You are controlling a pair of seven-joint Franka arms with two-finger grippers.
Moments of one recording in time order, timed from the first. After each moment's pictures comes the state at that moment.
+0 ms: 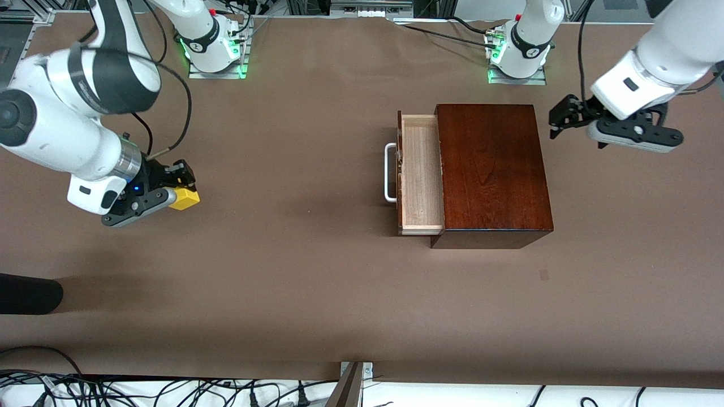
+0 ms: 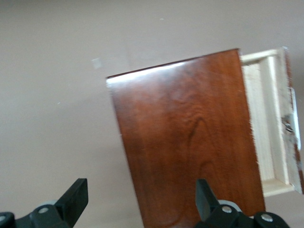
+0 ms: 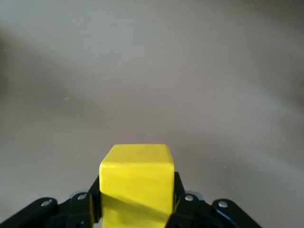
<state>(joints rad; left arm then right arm) -0.04 -0.07 -0.19 -1.75 -0.04 1.68 0.01 0.13 0.23 0.02 -1.78 0.09 1.98 -0.26</state>
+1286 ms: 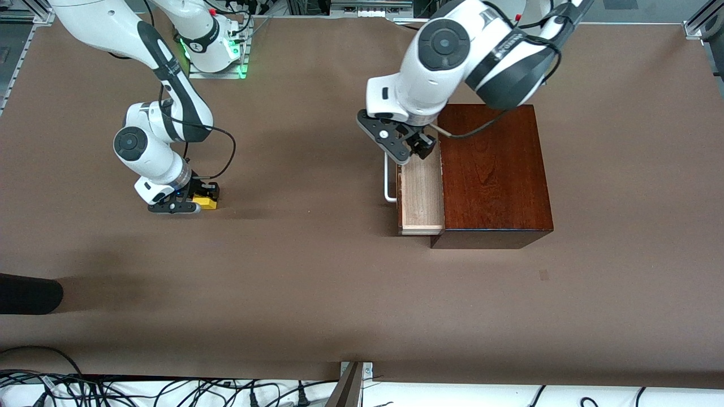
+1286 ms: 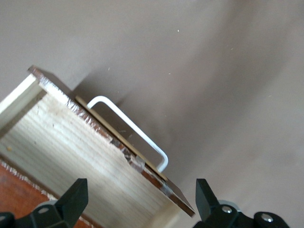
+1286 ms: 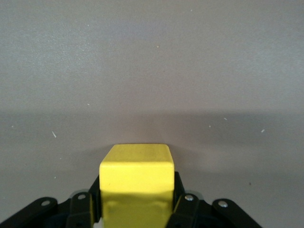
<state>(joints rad) -0.23 0.40 -0.57 -1.50 0.06 1.81 0.02 0.08 0.37 0.03 -2.28 -0.02 2.66 0.12</state>
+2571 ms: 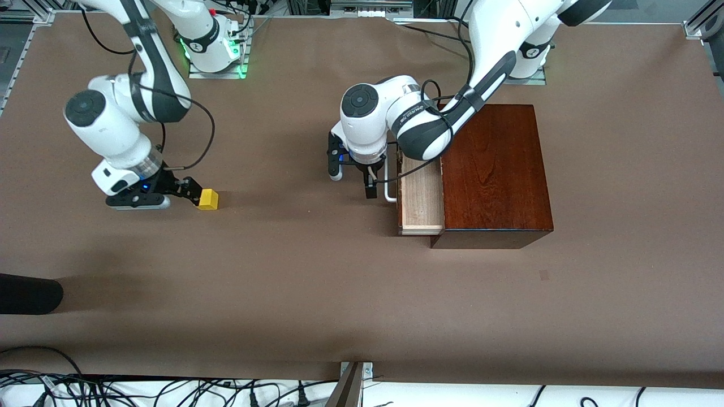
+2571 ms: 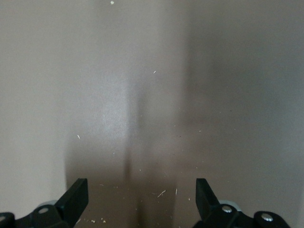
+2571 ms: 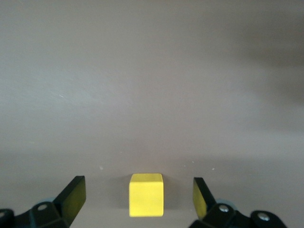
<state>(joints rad) -0.37 0.72 -0.56 -1.49 0.48 2.05 0.48 0.06 0.10 0.05 -2.18 -0.04 2.48 0.11</state>
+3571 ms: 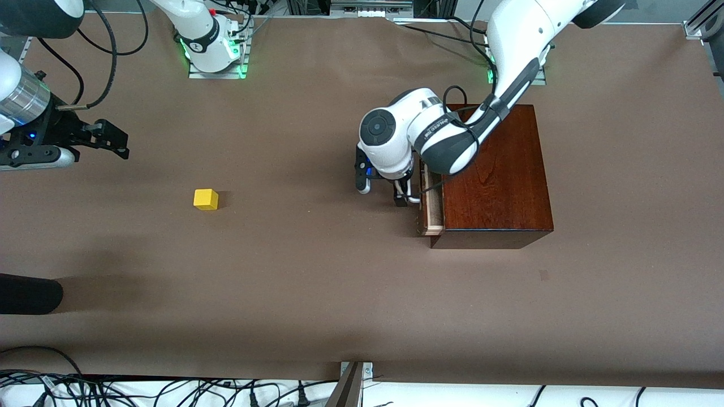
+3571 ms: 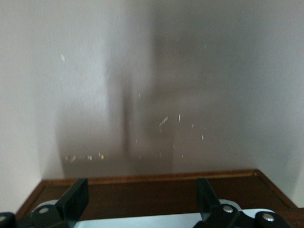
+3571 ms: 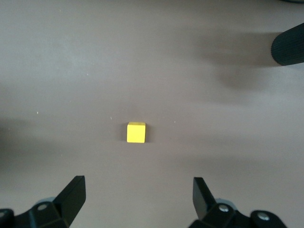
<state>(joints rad) -0.26 0.72 -0.57 -1.48 0.48 1.82 0.59 0.08 0.03 -0.01 -1.65 -0.02 1.69 -0.02</state>
